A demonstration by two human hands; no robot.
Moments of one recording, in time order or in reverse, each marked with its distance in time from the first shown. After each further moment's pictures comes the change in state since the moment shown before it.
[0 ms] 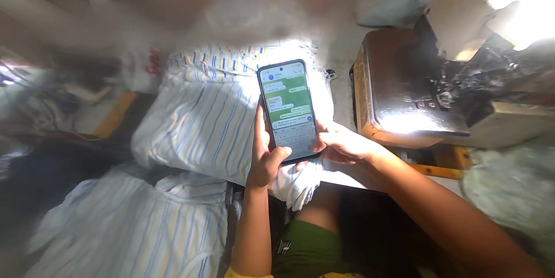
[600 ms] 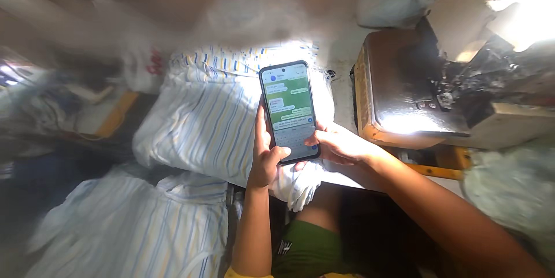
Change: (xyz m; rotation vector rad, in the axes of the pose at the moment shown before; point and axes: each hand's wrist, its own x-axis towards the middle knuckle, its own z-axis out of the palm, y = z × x) left_hand 0.000 -0.001 0.000 -0.056 0.020 -0.019; right_hand 0.003 0.000 0.006 0.007 0.084 0.023
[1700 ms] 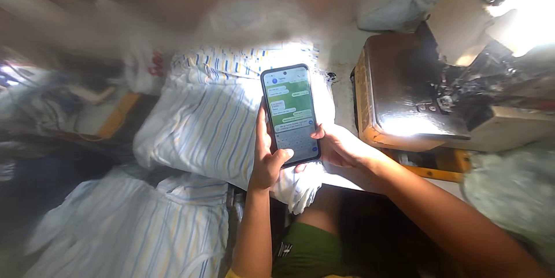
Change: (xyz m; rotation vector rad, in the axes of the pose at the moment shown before) left_hand -0.001 0.000 0.001 0.021 -0.010 0.012; right_hand 0.001 0.002 0.007 0.091 0.103 0.009
